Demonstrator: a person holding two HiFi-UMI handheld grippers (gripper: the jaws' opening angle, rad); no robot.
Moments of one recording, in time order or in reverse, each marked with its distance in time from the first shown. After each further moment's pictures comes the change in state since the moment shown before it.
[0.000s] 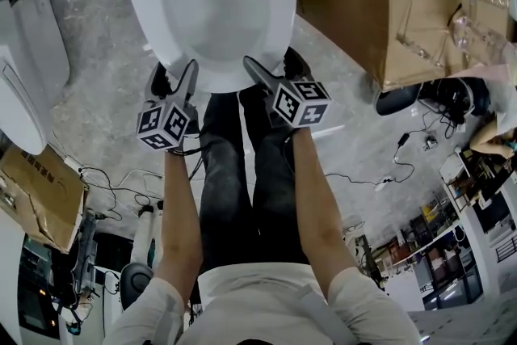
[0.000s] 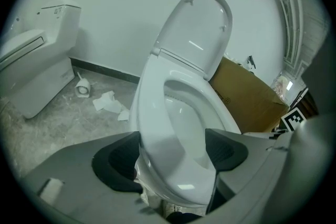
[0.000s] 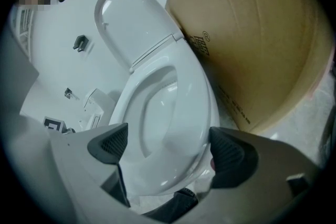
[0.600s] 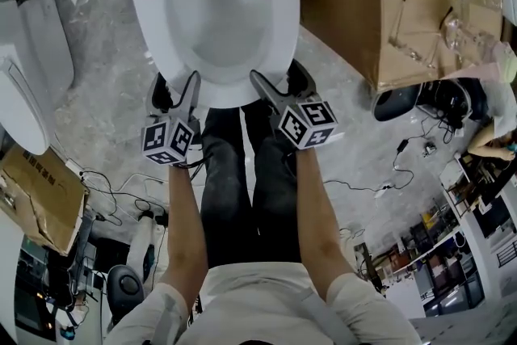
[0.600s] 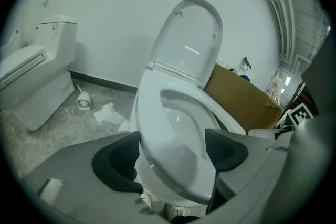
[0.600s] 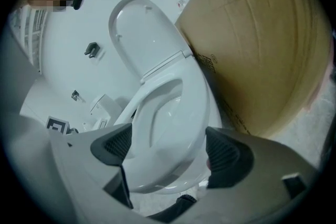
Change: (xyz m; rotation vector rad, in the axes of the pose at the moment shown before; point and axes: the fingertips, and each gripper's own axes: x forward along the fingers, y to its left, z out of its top) left arm -0.031 -0.021 0.028 0.065 -0.072 0.012; right arm -0.040 0.027 0.025 -0.056 -0.104 0.038
